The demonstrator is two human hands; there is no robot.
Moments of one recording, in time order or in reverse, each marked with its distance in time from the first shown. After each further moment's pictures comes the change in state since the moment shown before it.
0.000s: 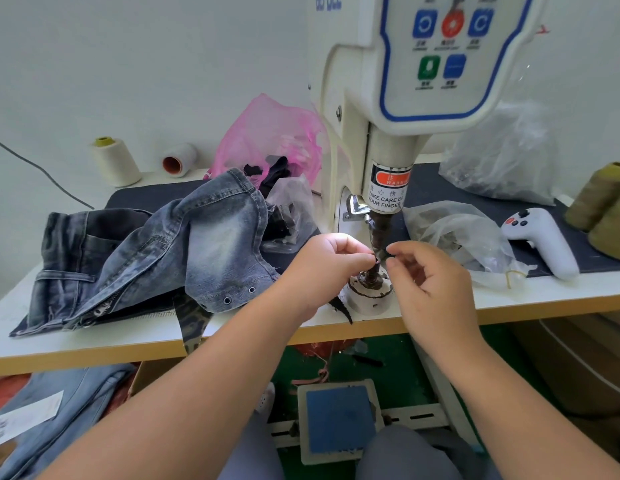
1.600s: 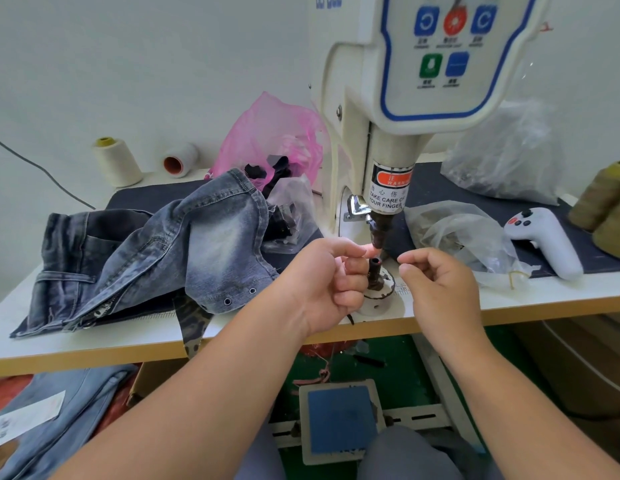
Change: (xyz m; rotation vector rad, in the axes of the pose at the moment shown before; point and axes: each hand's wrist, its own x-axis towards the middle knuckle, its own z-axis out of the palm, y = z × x) left_hand -0.012 0.014 0.003 -0.785 -0.129 -0.438; right_hand 0.005 0.016 0.000 0.178 -0.003 0.224
